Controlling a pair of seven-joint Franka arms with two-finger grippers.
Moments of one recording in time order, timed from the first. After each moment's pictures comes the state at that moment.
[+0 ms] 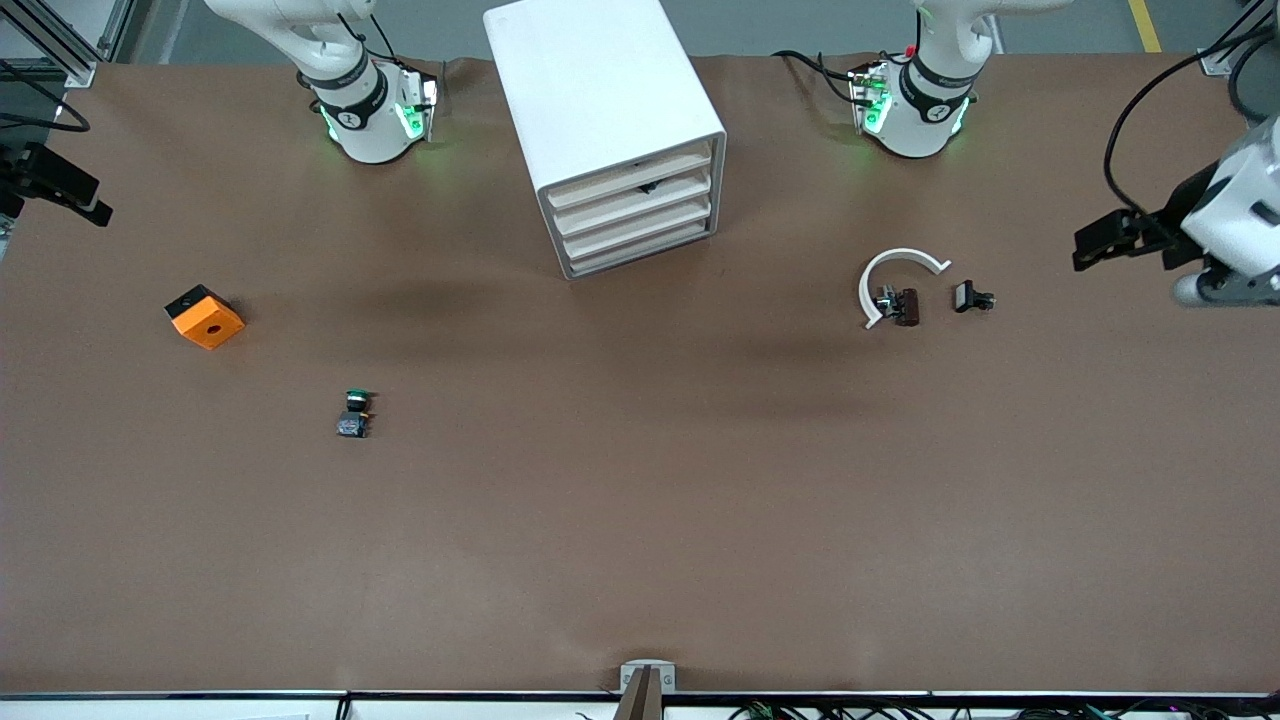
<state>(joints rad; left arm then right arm) -0.03 0.07 -0.03 -1.56 0.02 1.48 -0.06 -0.03 -0.13 -0.07 -1.62 -0.01 1.48 0.03</state>
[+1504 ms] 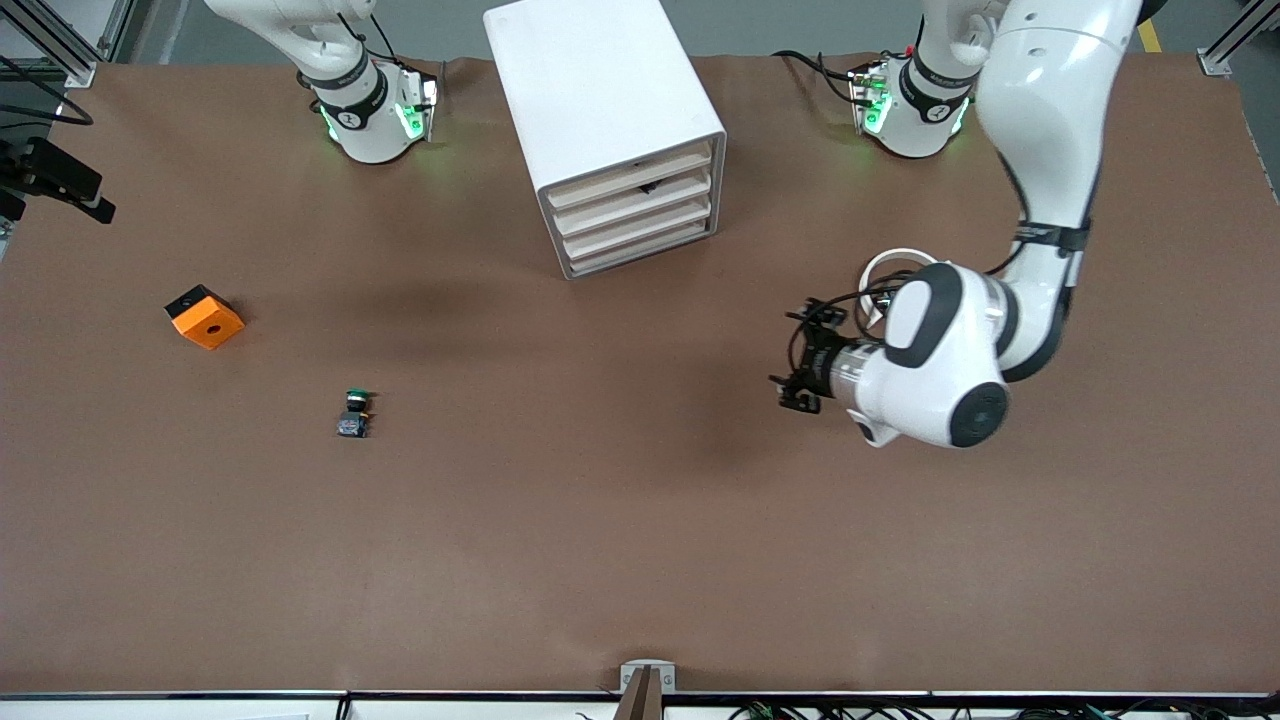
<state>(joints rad) -0.33 0.62 -0.05 -1.47 -0.56 1.66 -1.73 -0.03 -0.13 -0.07 -1.61 0.00 1.48 -0.03</state>
